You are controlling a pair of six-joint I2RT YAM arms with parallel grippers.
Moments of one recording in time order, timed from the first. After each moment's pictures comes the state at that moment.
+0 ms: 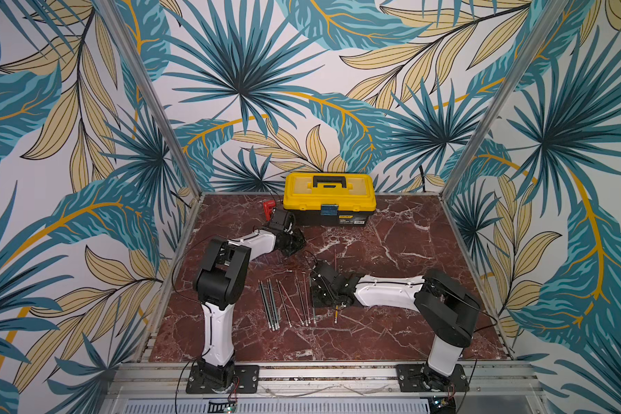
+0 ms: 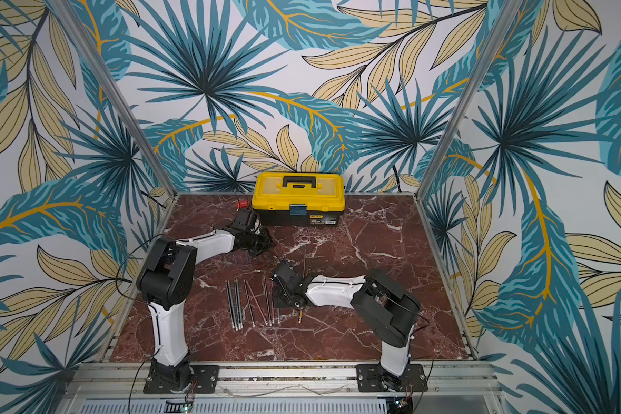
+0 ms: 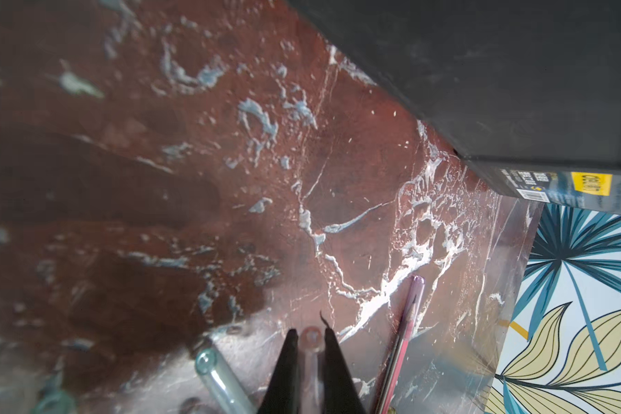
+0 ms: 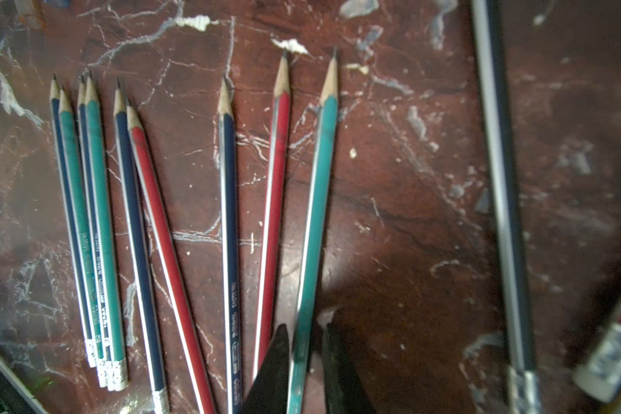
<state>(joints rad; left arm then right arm) -0.34 2.04 1.34 -0.24 0.36 -0.86 0.92 1.82 1.02 -0.24 0.00 0.78</state>
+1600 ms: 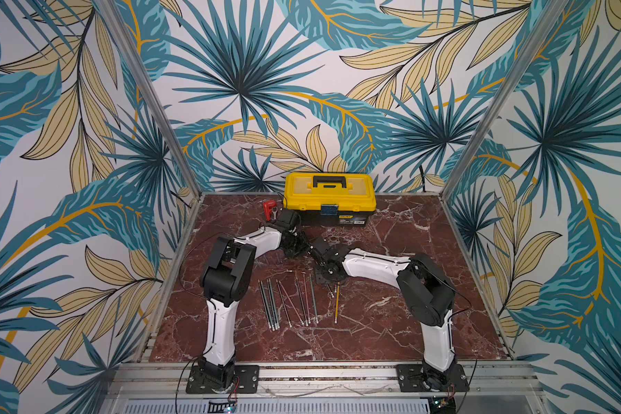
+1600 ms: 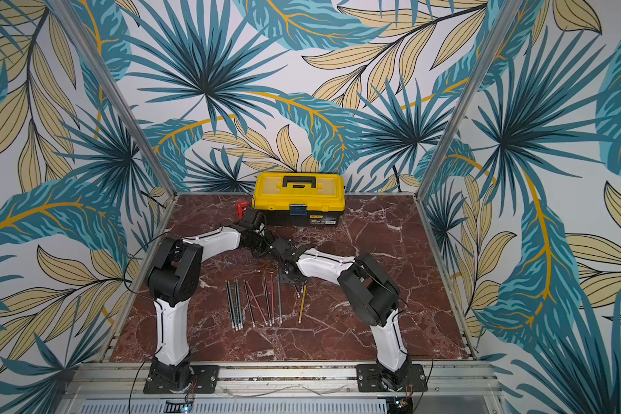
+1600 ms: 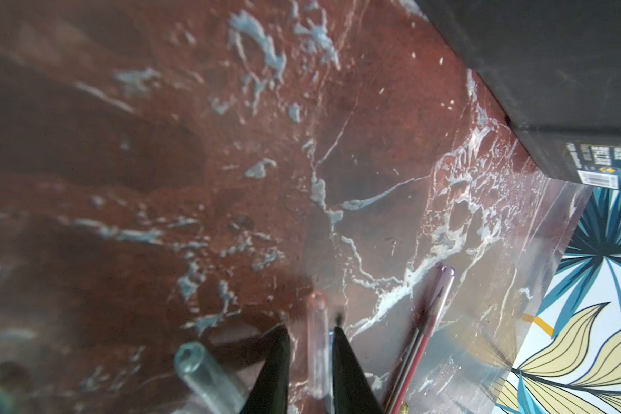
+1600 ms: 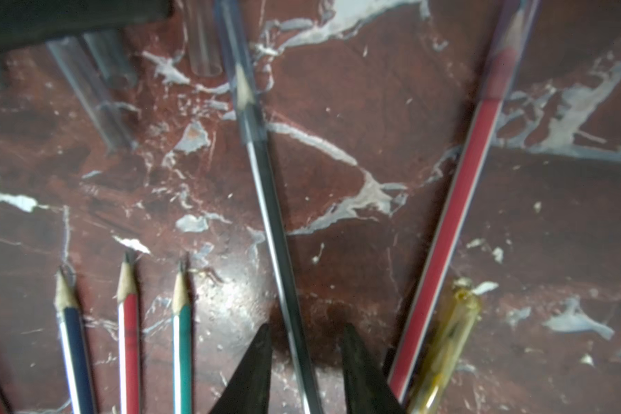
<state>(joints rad) -0.37 2.09 1.43 -0.40 0.35 -0.86 0.77 2.03 1.40 -0.61 0.18 0.60</state>
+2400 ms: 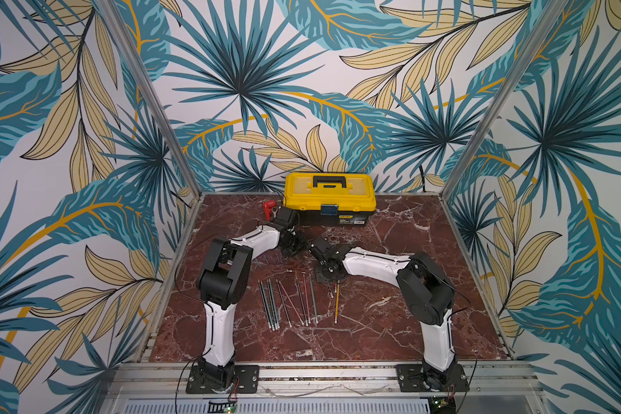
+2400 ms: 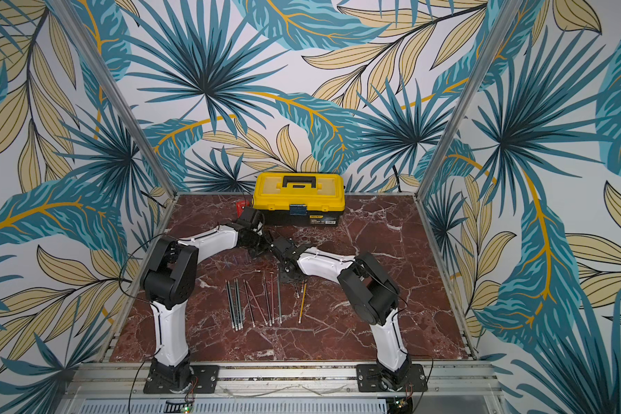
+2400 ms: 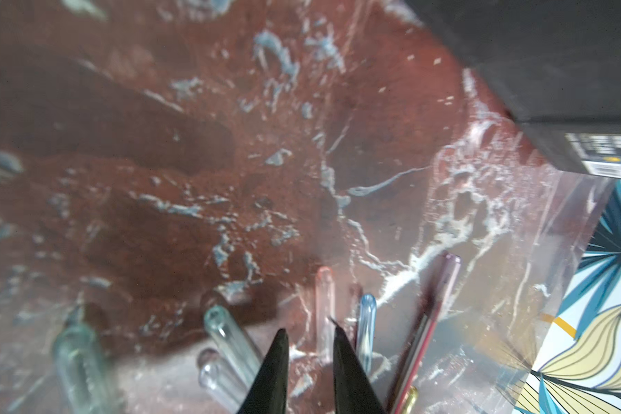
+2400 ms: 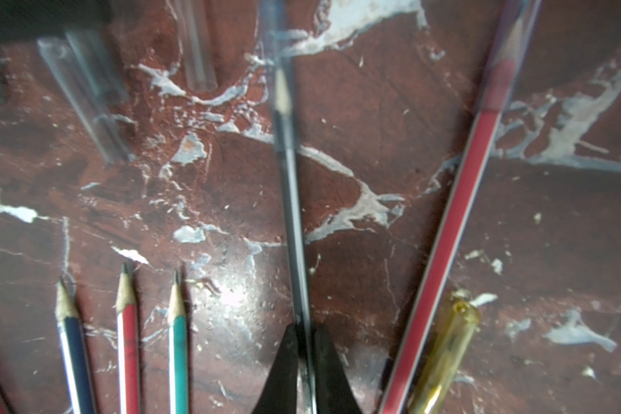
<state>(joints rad) -0.36 2.03 1.43 -0.45 0.32 -0.82 0.77 2.03 1.40 -0.60 0.16 0.60</state>
